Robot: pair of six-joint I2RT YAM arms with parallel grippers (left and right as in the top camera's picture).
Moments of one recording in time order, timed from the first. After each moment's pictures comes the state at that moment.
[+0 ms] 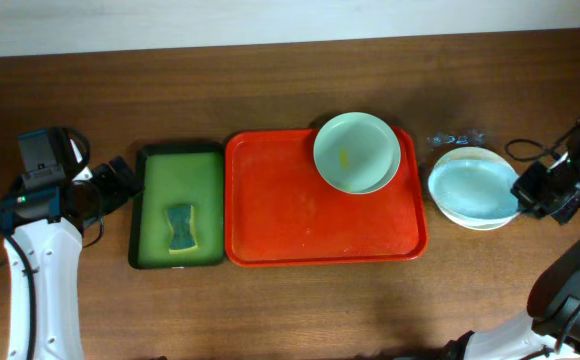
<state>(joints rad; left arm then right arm) 0.25 1.38 1.19 -0.92 0.03 -0.34 -0.56 1.79 1.38 -1.16 -0.02 0.31</state>
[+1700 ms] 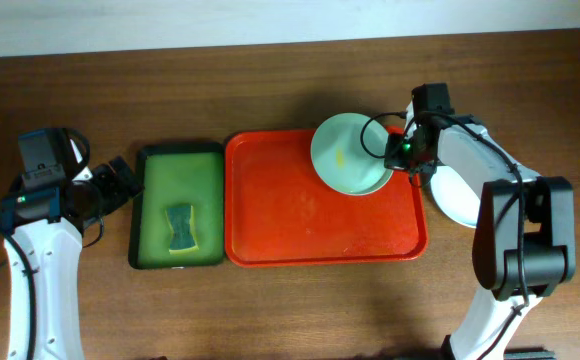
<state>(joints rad) 0.25 1.38 1.19 -0.92 0.03 -0.34 0.02 1.99 1.32 -0.62 -0.16 0.25</state>
